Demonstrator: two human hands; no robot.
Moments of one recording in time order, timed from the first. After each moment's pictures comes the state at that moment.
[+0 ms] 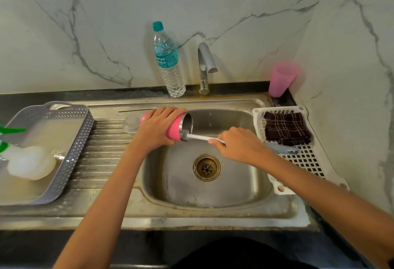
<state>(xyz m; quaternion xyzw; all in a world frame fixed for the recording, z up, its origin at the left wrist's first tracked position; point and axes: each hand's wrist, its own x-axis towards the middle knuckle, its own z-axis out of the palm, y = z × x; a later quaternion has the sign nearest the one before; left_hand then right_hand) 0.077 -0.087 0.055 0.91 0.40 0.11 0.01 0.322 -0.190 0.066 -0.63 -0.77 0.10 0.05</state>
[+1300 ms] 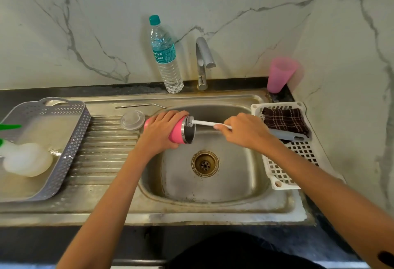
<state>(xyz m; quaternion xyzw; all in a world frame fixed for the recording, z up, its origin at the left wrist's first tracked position) 0.085 -0.104 0.037 0.90 0.41 0.13 0.06 0.345 -0.179 0.075 -0.66 -0.75 0.07 0.07</state>
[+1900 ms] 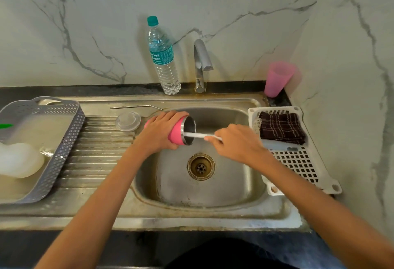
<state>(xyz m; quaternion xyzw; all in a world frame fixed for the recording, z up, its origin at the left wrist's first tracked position) 0.096 -0.096 0.045 0.91 0.39 0.10 0.08 0.327 -0.192 0.067 -0.63 -0.77 0.02 0.07</state>
